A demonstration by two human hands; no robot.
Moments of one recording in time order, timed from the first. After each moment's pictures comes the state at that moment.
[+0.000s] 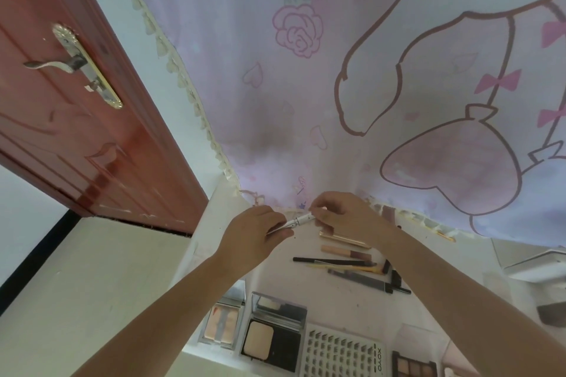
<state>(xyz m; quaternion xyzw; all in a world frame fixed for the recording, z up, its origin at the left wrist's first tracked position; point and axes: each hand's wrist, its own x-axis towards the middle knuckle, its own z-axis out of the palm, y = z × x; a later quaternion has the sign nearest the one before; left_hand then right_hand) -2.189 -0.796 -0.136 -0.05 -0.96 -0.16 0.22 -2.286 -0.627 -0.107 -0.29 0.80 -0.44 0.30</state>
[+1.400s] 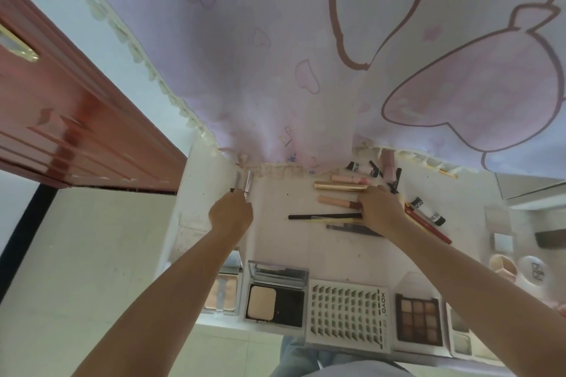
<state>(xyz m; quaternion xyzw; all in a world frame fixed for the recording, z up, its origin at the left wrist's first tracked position) -2.217 -0.817 -0.236 0.26 -0.94 -0.09 -0.19 -2.298 -0.575 -0.241 -0.21 0.95 0.08 0.24</state>
